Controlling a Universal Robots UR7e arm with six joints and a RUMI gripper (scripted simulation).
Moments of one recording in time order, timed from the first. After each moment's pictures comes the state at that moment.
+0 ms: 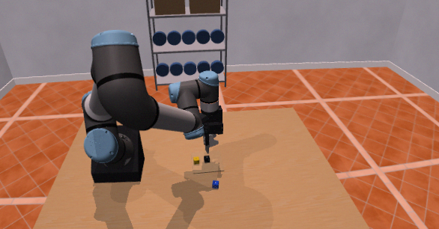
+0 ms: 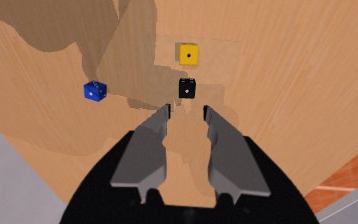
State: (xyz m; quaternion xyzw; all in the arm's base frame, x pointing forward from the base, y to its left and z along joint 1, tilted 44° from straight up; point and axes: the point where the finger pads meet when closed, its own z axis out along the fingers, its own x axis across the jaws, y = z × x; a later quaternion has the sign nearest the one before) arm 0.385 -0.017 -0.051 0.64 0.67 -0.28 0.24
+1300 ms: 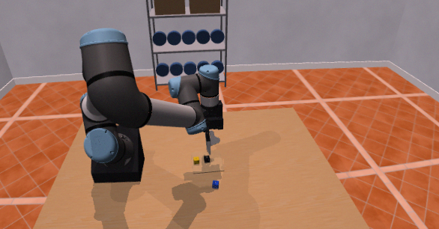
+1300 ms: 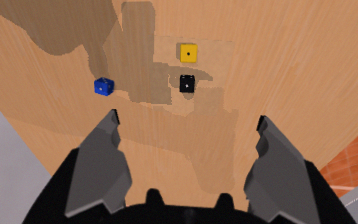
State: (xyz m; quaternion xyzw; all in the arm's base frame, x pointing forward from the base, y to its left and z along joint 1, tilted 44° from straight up) arm 0.386 0.001 -0.033 0.64 0.67 -0.28 0.24
